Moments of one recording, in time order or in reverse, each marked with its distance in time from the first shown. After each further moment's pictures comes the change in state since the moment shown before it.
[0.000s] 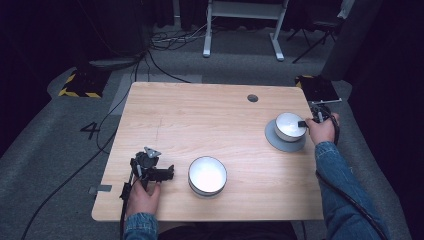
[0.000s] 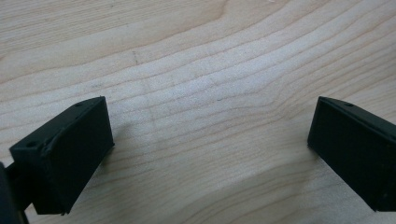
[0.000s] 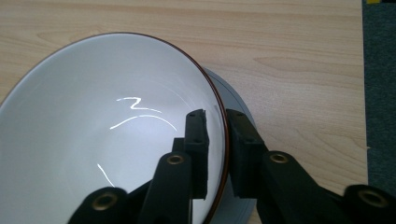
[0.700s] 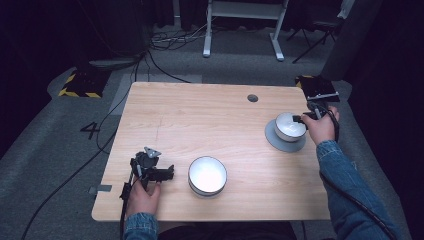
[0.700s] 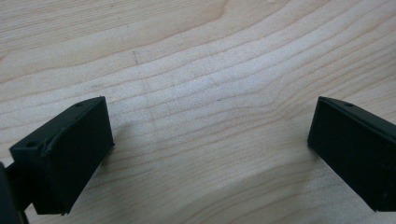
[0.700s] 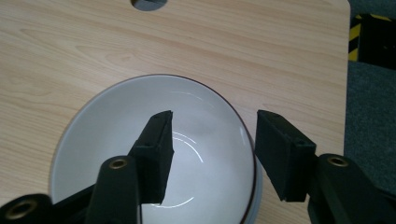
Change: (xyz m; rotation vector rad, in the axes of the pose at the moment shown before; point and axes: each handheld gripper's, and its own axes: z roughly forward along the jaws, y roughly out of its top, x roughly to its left) left arm 0.000 0.000 0.000 0.000 0.000 0.000; right arm 0.030 0.016 -0.024 -0.082 -0.035 -0.192
